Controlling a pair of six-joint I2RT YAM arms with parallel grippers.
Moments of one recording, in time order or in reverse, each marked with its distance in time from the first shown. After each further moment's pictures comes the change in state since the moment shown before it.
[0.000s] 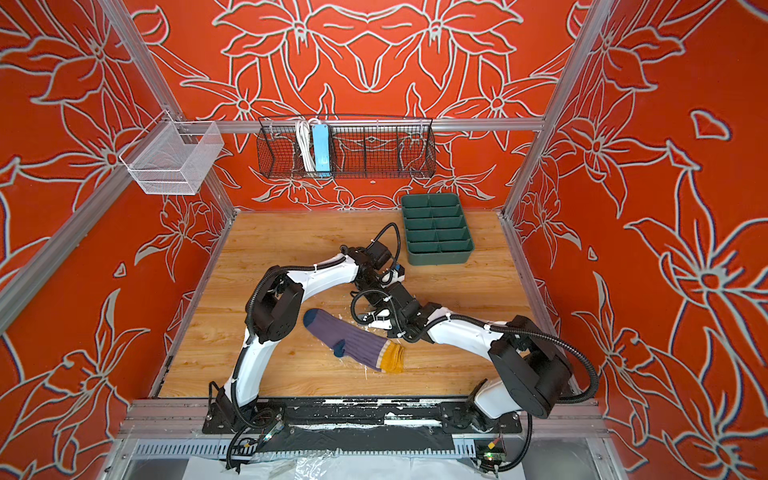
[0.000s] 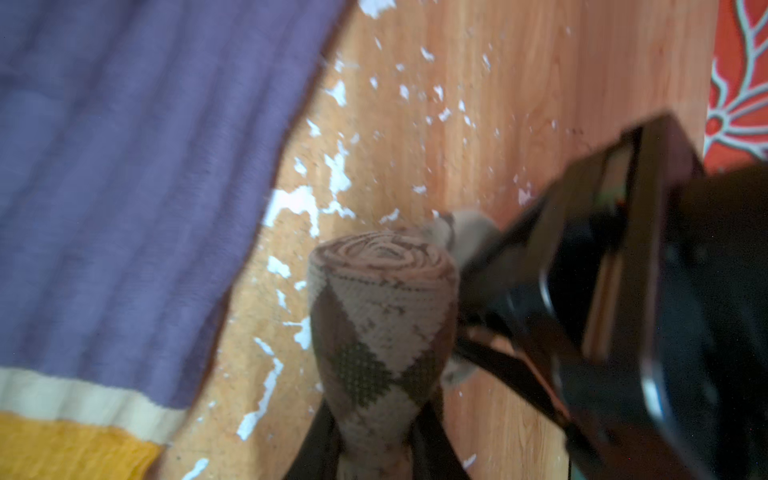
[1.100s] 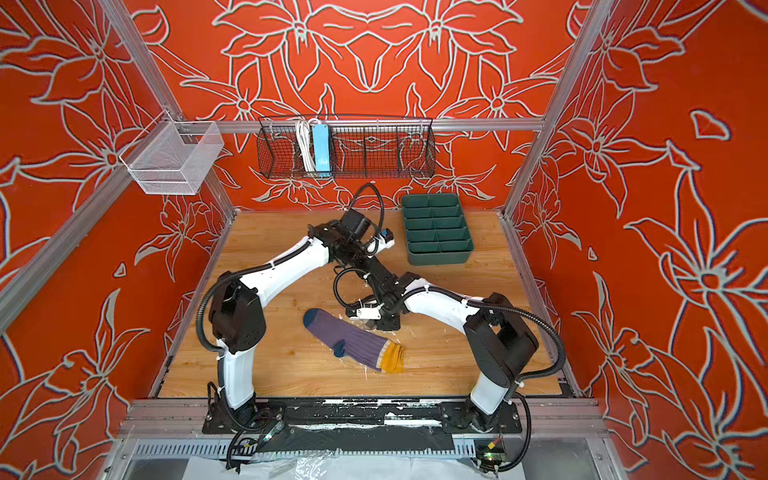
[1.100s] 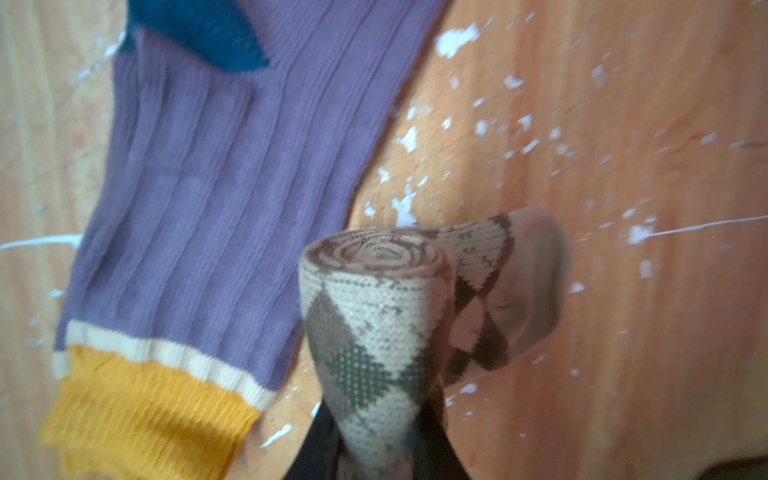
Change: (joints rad) left arm 0.116 -0.320 0.020 0.017 -0.042 0.104; right arm -0.042 0.244 0.403 -0.551 -0.150 0.079
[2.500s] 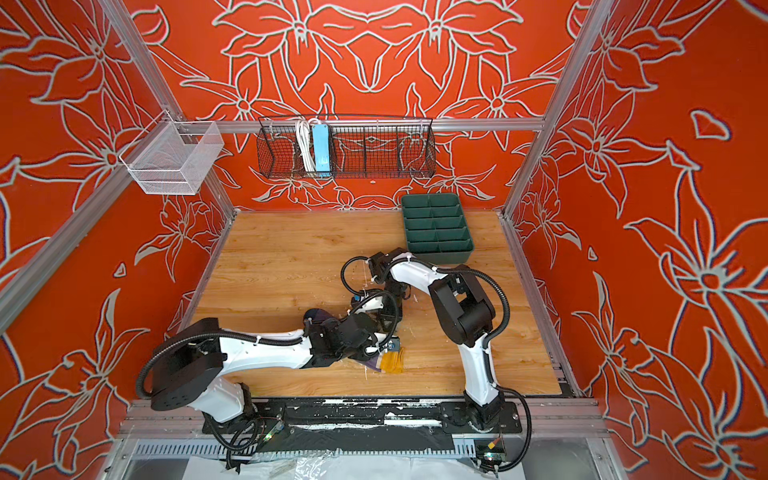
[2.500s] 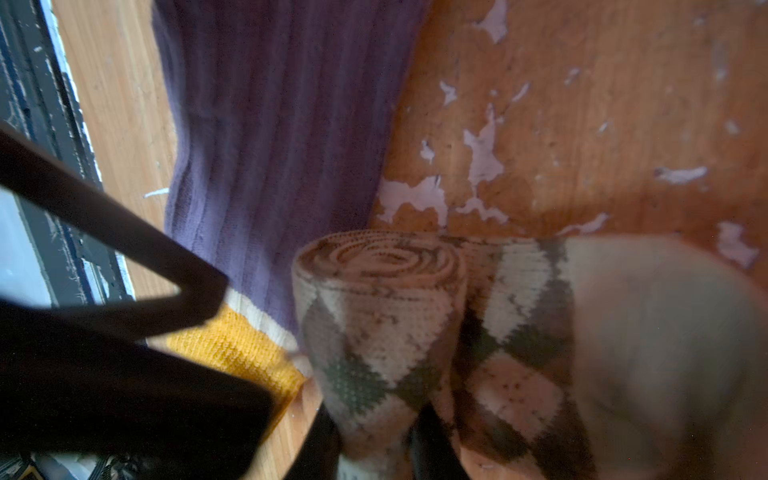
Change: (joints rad) left arm -0.501 -0.338 -1.010 0.813 -0.518 0.402; right arm -0.114 0.345 0.353 -0.423 -0.229 -0.075
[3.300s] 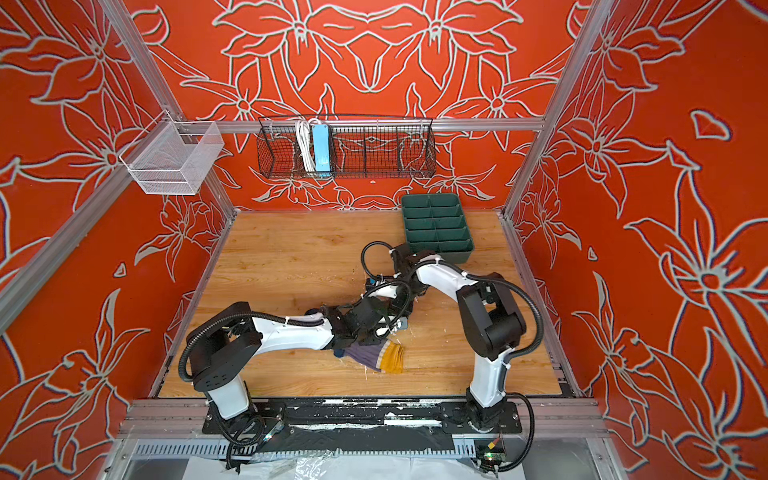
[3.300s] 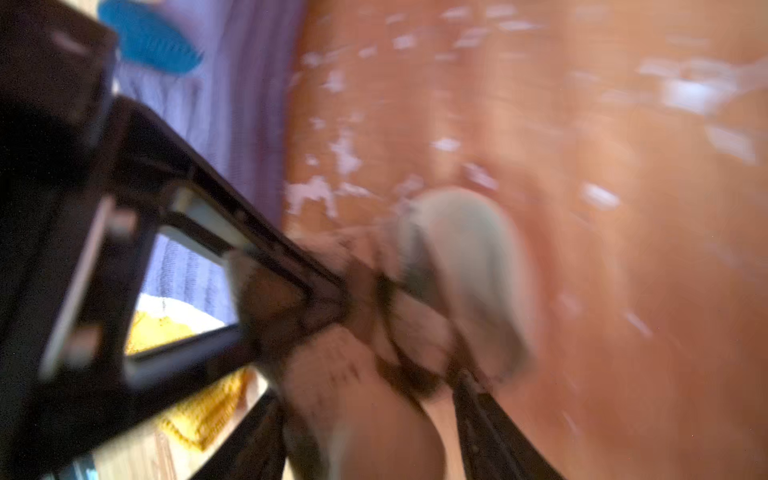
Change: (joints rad) left arm 0.116 0.178 0.199 -0.110 0.113 -0.093; right arm -0.185 -0.268 -0.249 0.323 -0.085 0.110
